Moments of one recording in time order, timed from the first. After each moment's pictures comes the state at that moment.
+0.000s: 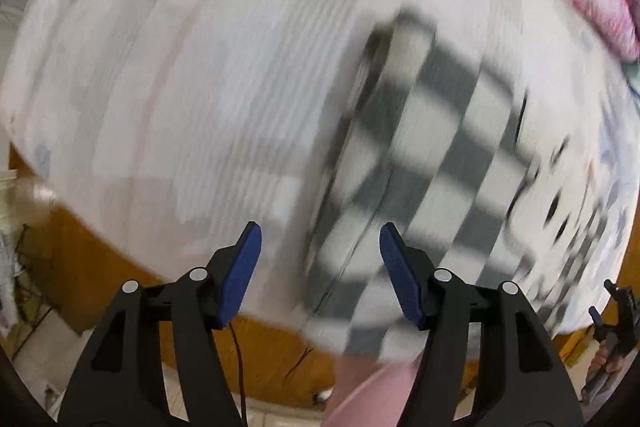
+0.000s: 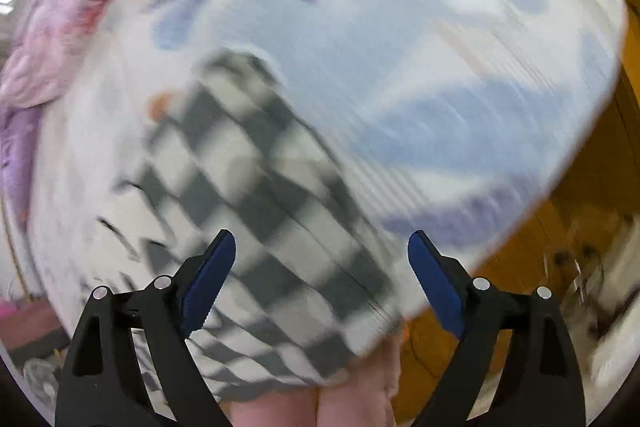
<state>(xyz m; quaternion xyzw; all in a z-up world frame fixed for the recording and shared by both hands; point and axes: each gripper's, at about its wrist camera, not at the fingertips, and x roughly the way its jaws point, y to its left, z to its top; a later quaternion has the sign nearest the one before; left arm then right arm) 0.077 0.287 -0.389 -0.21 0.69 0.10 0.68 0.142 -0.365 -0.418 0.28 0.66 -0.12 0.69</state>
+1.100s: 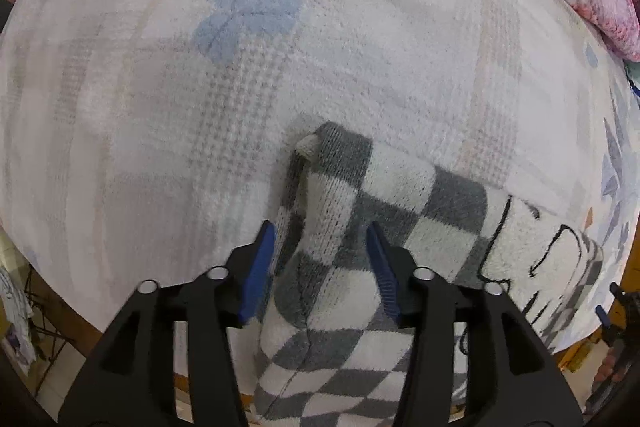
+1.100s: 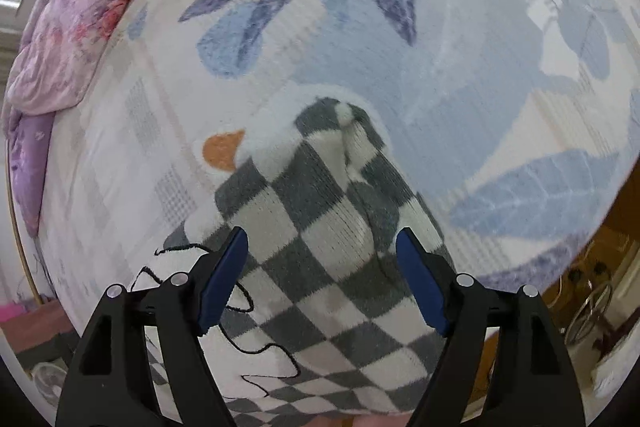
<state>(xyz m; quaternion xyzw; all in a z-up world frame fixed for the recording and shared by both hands) 0.155 0.308 -0.415 -0.18 0.71 0.07 0.68 0.207 -0.323 -0.420 0.29 0.67 -0.13 0.67</state>
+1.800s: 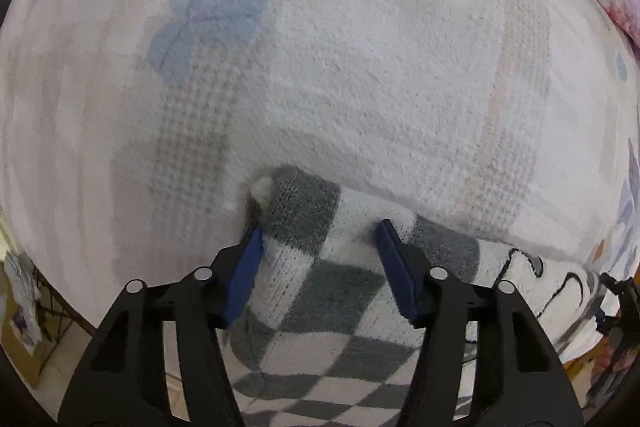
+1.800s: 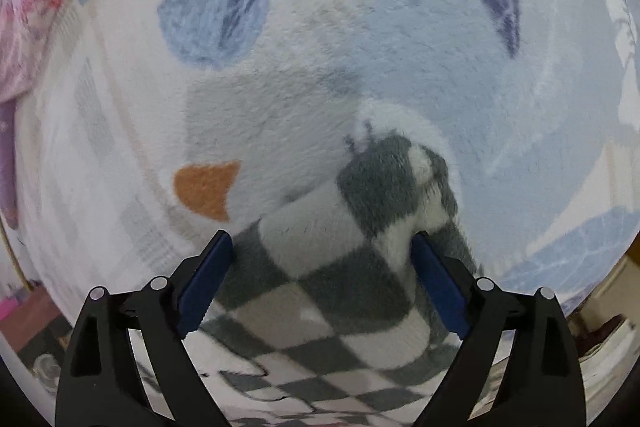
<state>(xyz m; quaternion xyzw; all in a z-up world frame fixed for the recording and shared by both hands) 0.231 0.287 -0.461 -0.16 0.74 0.11 0.64 0.287 -0.313 -0.504 0.26 0.75 -0.11 0.60</state>
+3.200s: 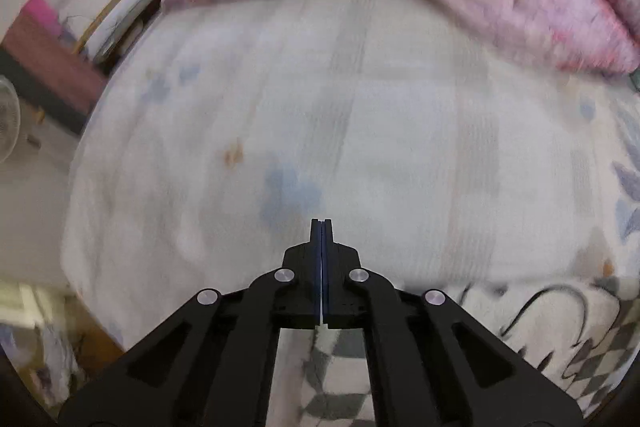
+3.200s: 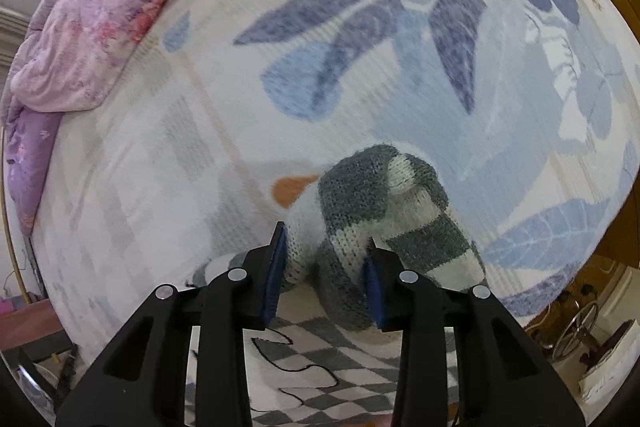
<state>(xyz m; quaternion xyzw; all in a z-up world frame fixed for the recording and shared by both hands) 0.234 0.267 -0.292 -0.05 0.57 0.14 0.81 0.289 -0.270 -0.379 0.25 0.65 -0.12 0.70</state>
